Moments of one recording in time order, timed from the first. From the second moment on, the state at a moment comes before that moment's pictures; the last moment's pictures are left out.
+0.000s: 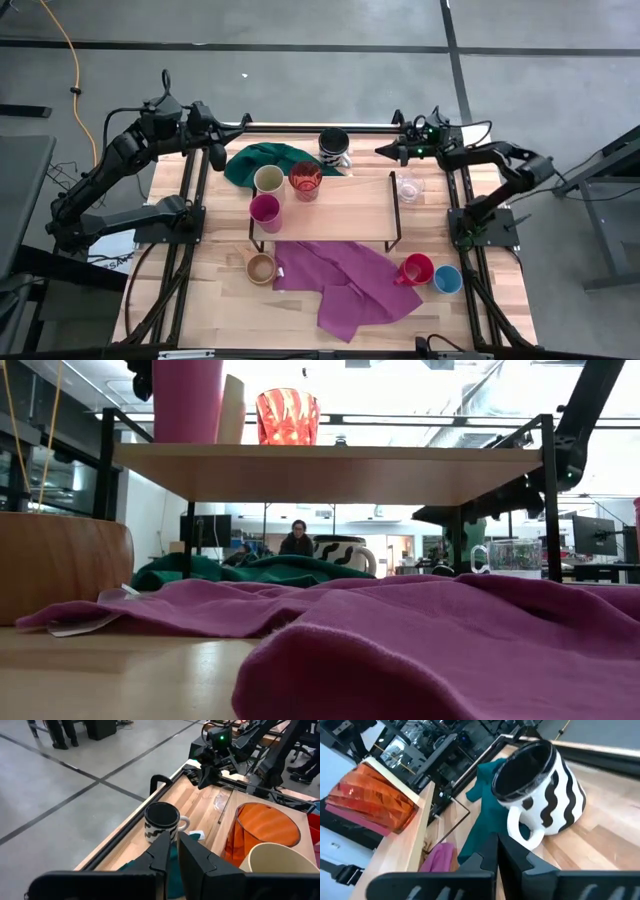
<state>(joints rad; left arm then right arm) 0.84 0.77 1.04 -0.66 0.22 0.02 -1.01 1.53 0.44 0.77 -0.94 0.47</state>
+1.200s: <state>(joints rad) 0.84 0.77 1.04 -0.71 0.18 0.03 -0.98 1.57 0.44 0.68 -0.68 0.29</state>
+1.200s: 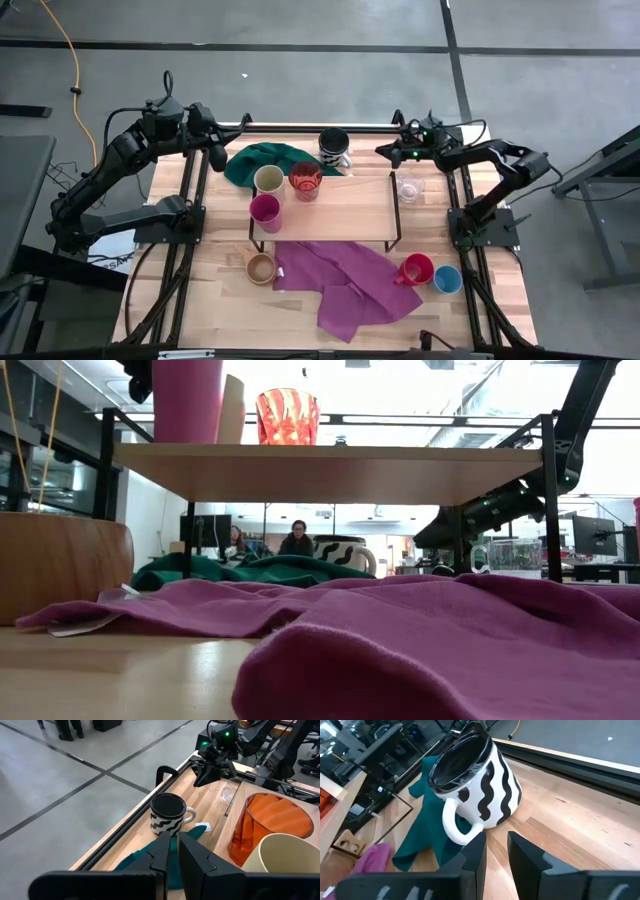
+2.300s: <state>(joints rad) 0.84 0.77 1.04 -0.77 0.16 0.03 -0.86 1.85 0.59 0.80 -0.87 0.26</state>
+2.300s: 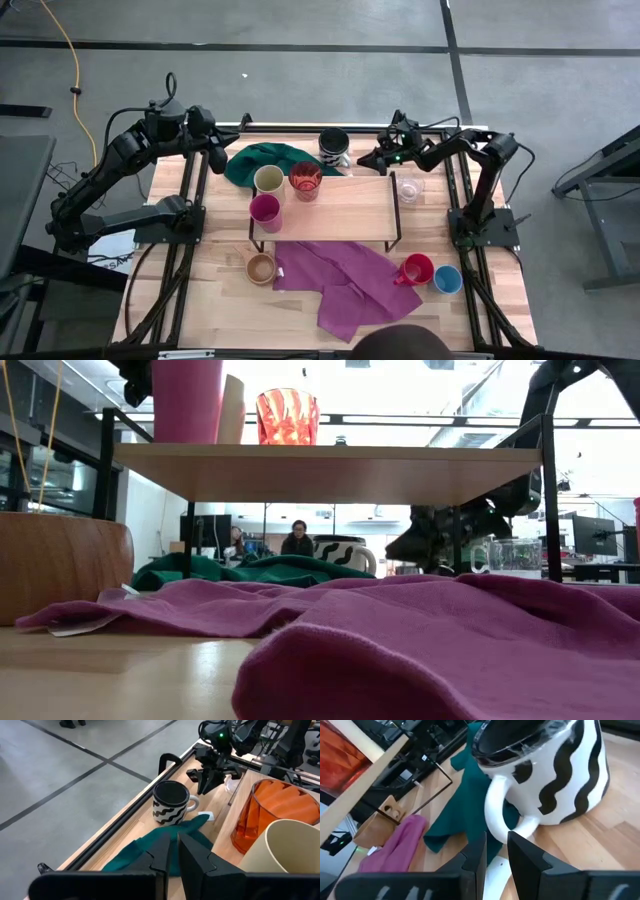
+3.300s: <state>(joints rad) 0.84 0.77 1.04 -0.77 0.16 0.02 -0.80 1.93 0.75 0.71 -0.90 0.28</state>
